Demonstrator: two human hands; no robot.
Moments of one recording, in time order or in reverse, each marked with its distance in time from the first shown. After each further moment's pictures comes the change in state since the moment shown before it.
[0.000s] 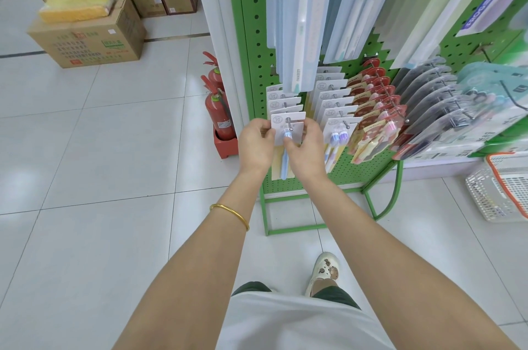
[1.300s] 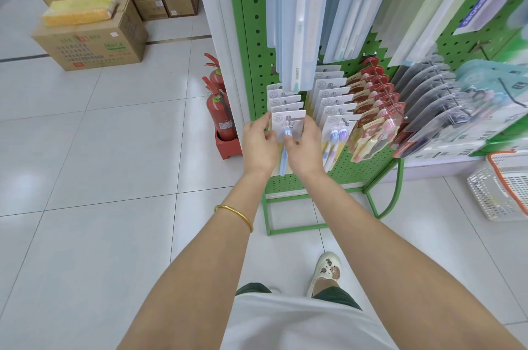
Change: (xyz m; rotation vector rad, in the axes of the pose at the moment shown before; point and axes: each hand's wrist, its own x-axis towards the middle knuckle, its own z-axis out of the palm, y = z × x) left_hand -0.008 0.000 0.002 -0.017 -0.032 0.035; right_hand 0.005 0.005 0.005 -0.078 -0.002 -0.030
